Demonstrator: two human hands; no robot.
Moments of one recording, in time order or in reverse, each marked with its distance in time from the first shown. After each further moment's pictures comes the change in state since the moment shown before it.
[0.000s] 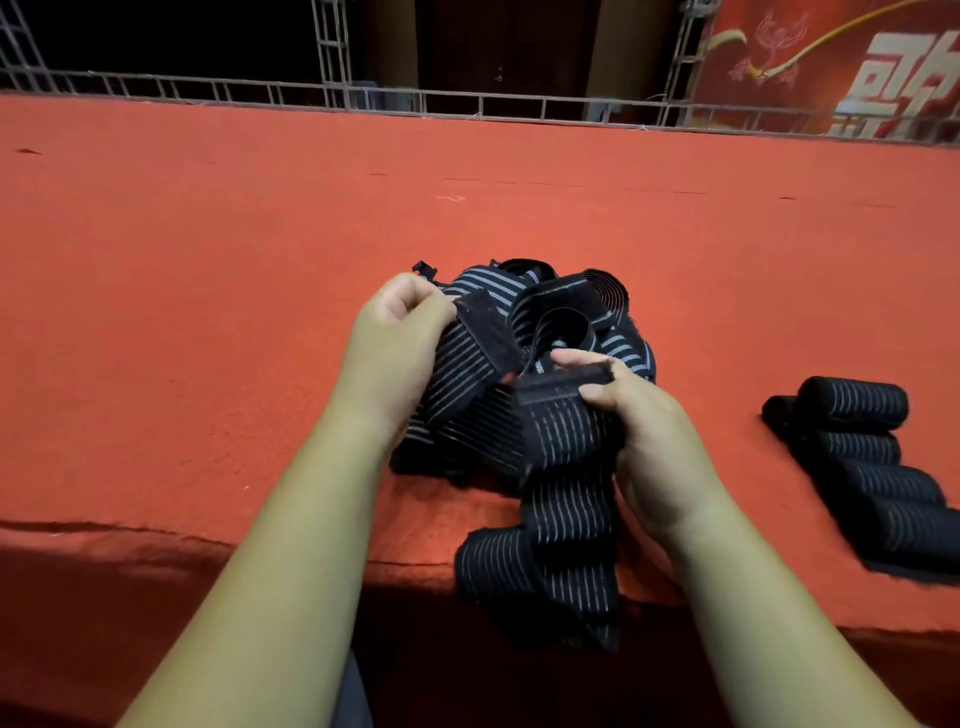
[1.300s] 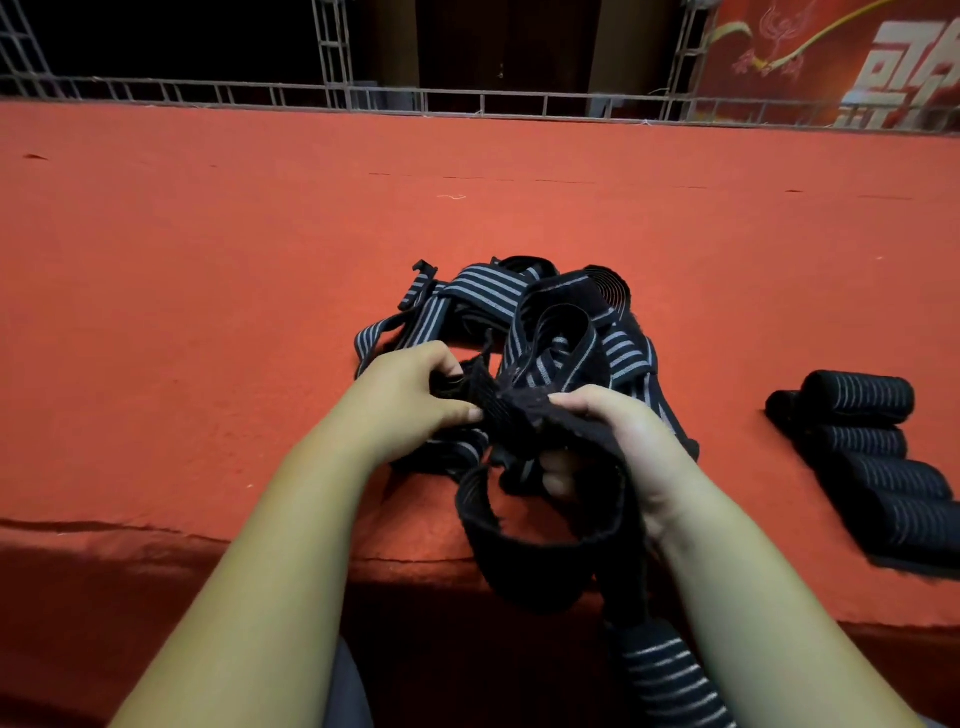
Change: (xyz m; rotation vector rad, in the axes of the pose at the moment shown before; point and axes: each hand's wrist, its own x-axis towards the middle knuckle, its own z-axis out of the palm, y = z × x) left_hand 0.004 -0.038 -0.028 0.891 -0.299 -0.013; right_hand -0.007 -0.009 0.013 0.133 -0.167 0.419
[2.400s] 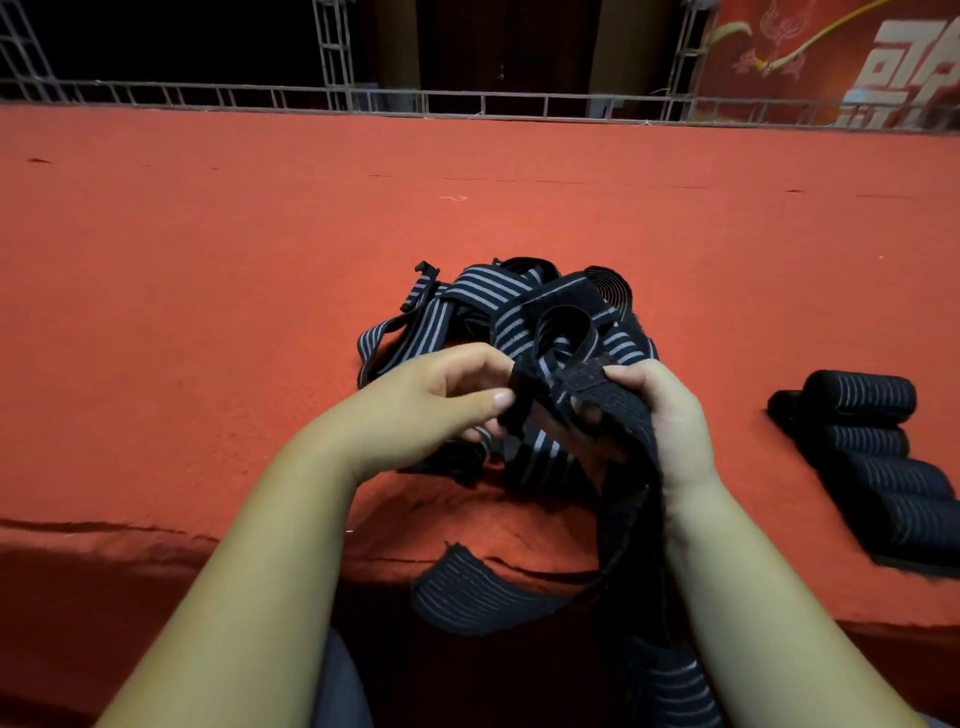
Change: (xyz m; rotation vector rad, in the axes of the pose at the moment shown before) left_hand -0.023 0.021 -0.013 -0.411 -0.329 0.193; right_hand 0.000 -0.003 0.003 0.324 0.162 -0.227
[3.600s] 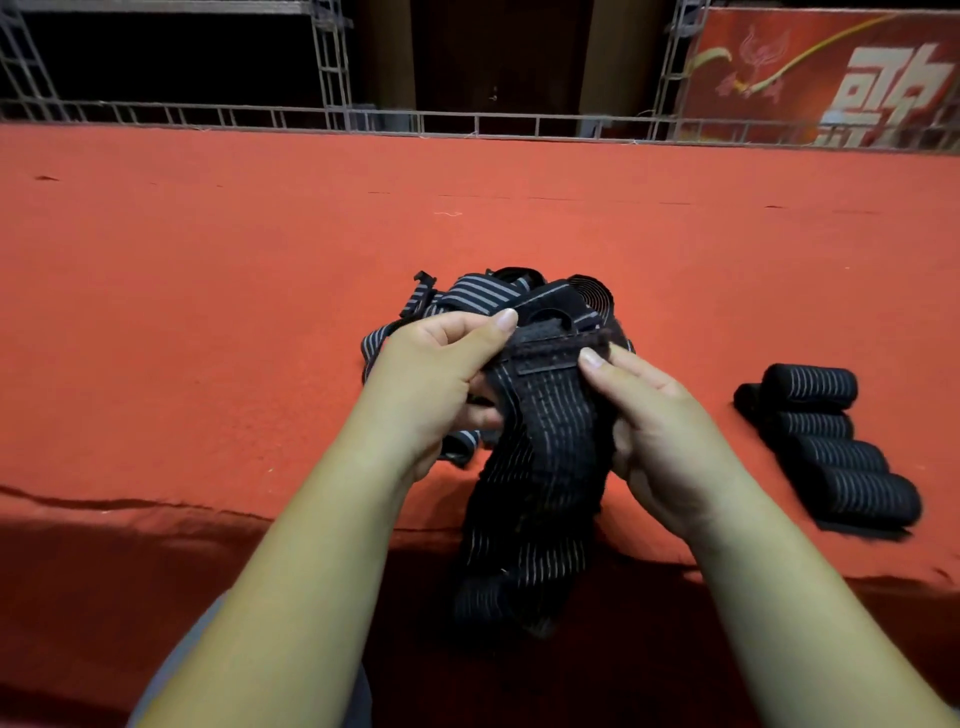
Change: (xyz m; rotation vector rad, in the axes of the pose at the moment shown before) left_hand -0.029 0.072 0.042 -0.568 0.403 -0.077; right_hand -0.049 -0.022 -0.005 -0.369 -0.214 -0.206
